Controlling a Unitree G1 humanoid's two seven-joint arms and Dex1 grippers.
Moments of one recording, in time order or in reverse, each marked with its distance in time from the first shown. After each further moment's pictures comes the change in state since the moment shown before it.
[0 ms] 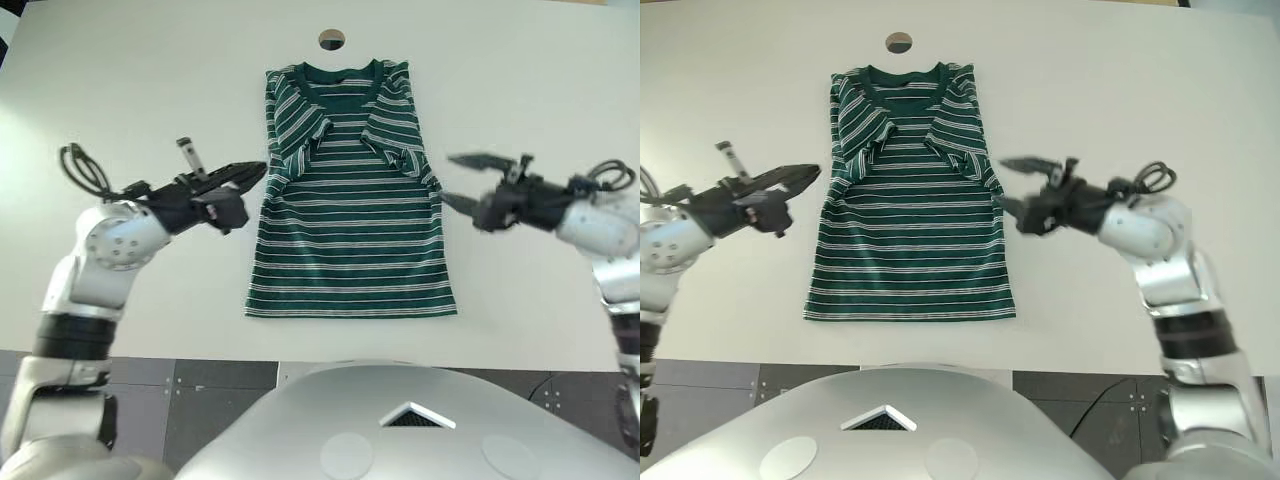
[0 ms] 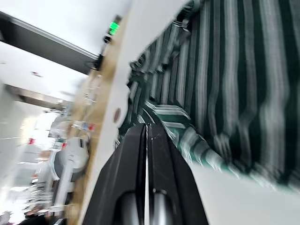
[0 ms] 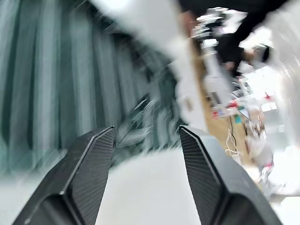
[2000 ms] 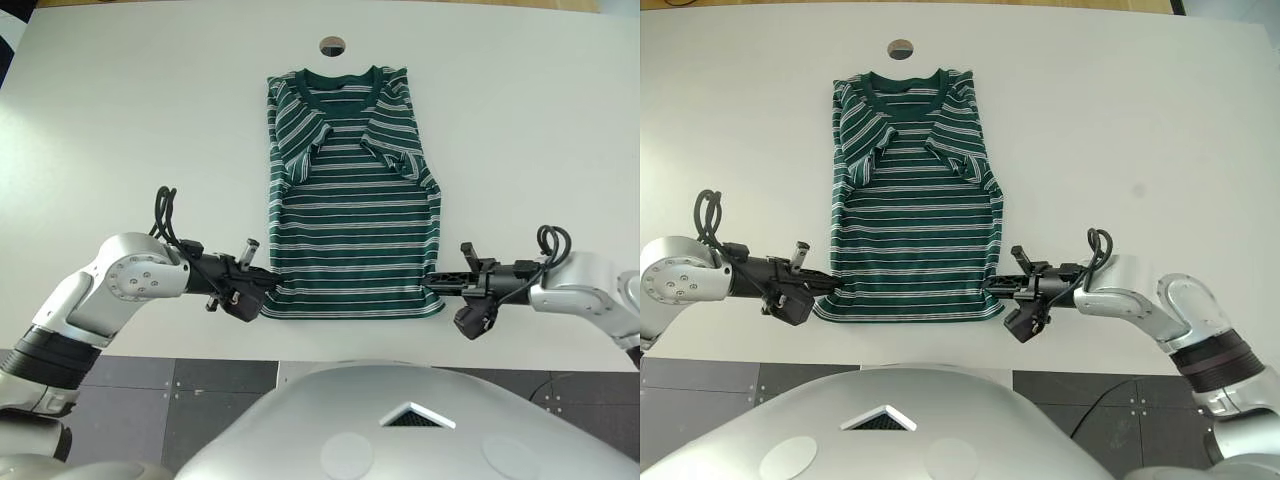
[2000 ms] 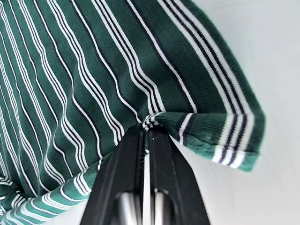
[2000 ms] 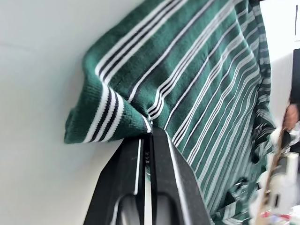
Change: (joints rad) left arm -0.010 0.101 -0.283 -0.109 0.098 0.030 -0.382; right arm 0.042 -0.111 0.286 -0.103 -0.166 -0.147 0.002
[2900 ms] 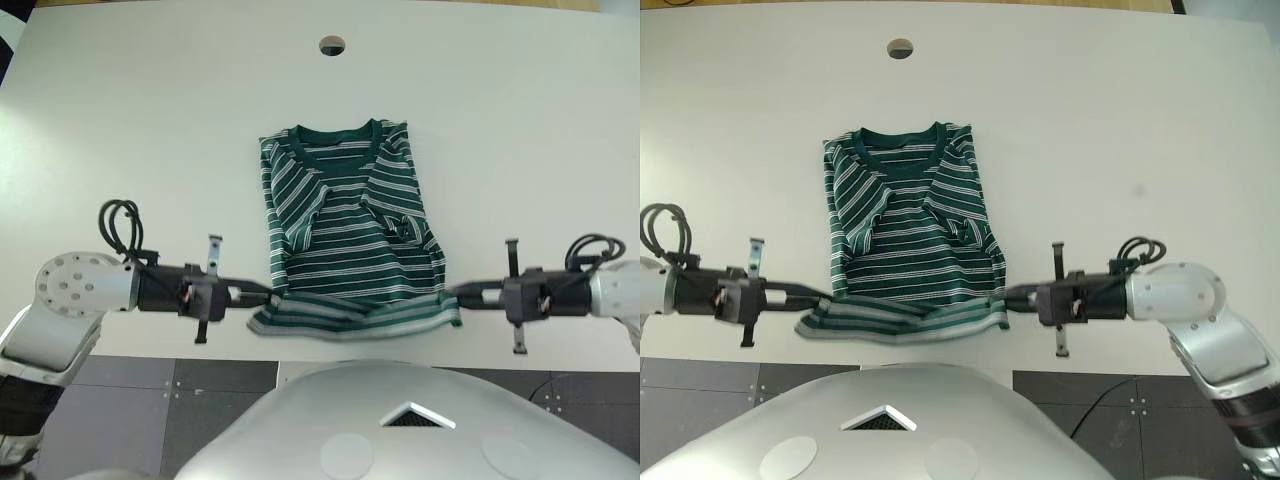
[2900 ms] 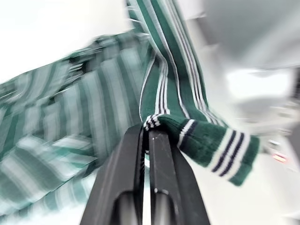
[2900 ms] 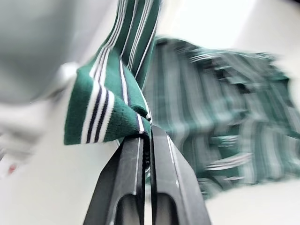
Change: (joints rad) left arm 0.177 0.018 0.239 -0.133 -0.603 0.314 -0.076; right arm 0.147 -0.051 -0.251 -0.289 0.925 0.669 0.282
